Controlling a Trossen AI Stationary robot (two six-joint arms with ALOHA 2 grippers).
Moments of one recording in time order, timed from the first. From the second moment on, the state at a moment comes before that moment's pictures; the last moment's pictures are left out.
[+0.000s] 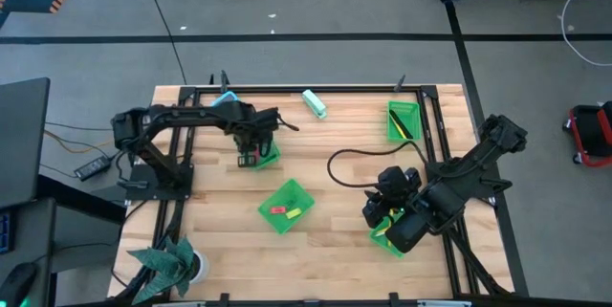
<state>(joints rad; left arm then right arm) 0.32 1.62 1.12 -1.01 -0.14 0.23 0.70 1.54 1.49 -1.37 0.73 1.62</state>
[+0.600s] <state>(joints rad) 0.31 1.62 1.12 -1.00 -0.12 0.28 0.67 1.54 1.48 -1.35 0.81 1.68</state>
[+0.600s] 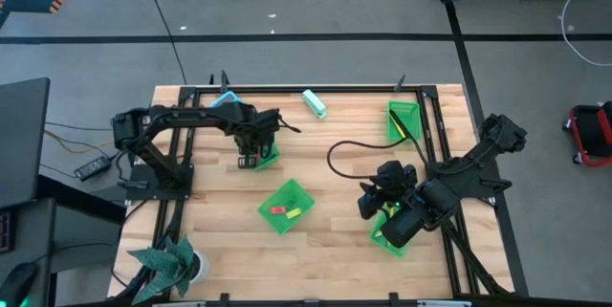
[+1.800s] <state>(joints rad) -0.04 0.97 1.04 -0.54 -0.24 -0.53 0.52 0.90 1.00 -0.69 0.72 1.13</state>
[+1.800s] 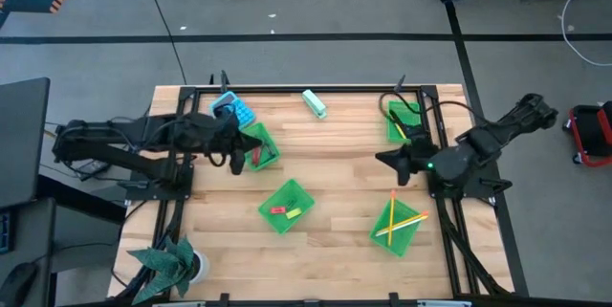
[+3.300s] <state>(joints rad) 0.14 0.28 0.04 0.16 -0.11 -1.14 -0.20 0.43 0.26 -0.23 -0.02 1.15</state>
